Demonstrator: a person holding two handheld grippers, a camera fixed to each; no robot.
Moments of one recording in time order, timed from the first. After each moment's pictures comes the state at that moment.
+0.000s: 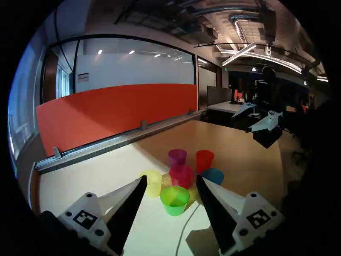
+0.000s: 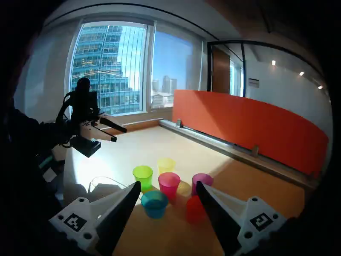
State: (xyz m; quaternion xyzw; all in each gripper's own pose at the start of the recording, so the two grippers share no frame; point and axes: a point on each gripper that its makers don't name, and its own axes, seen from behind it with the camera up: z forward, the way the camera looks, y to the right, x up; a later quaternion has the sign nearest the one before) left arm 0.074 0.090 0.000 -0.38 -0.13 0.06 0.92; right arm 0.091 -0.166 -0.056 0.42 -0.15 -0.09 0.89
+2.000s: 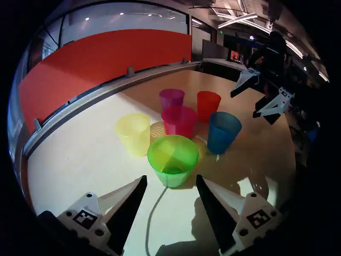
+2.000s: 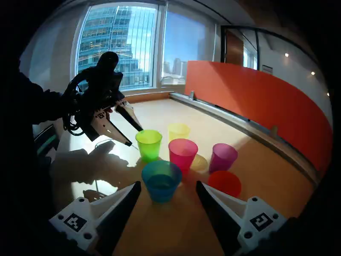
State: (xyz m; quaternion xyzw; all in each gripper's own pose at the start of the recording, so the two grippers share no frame) left arm -0.075 0.119 0.016 -0.40 -0.29 0.13 0.86; right arm -0.027 -0.197 -0.048 0.45 -0.21 -0.14 0.86
